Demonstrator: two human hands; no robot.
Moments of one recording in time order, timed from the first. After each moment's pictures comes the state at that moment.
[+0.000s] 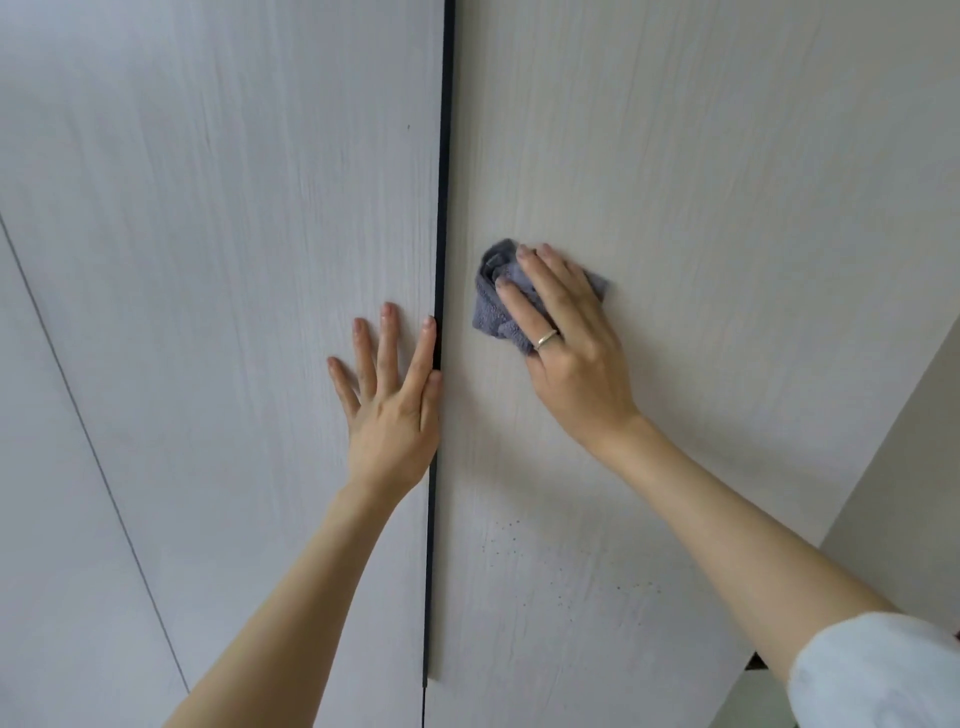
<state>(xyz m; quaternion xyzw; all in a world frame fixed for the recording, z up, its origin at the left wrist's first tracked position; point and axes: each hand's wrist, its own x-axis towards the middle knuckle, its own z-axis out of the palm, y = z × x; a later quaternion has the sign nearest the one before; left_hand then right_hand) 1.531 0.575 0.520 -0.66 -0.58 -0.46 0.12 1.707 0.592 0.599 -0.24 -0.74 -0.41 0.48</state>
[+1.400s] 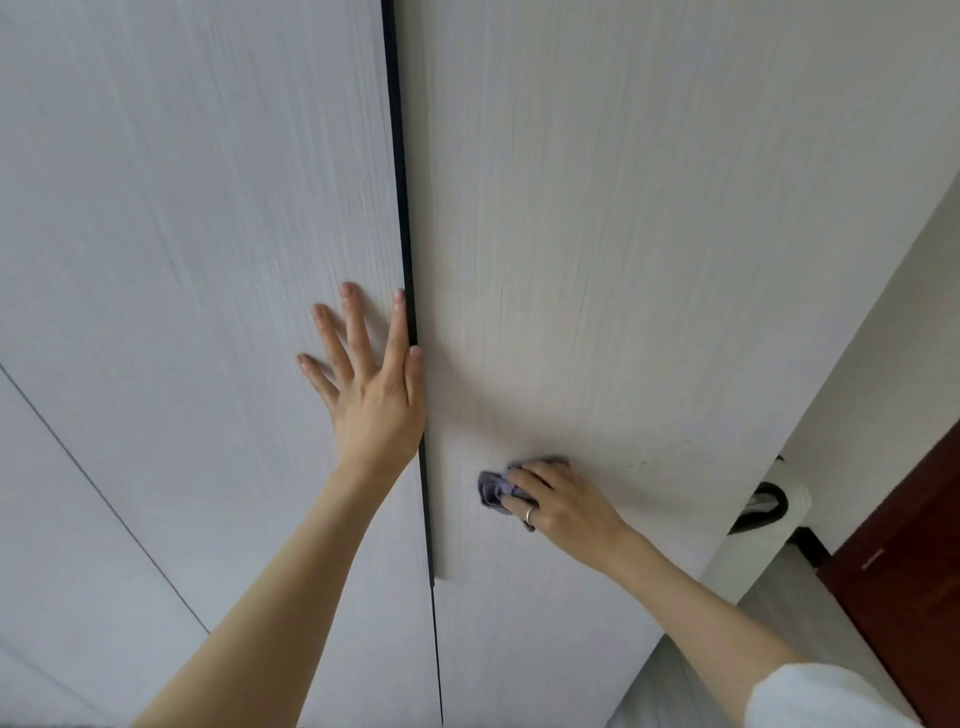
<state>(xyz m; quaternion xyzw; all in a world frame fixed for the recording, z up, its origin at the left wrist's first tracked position) 1.535 0.559 0.448 -0.66 -0.61 -0.43 0.06 1.757 0.550 0.344 -0.29 -0.87 -0.33 0.22</state>
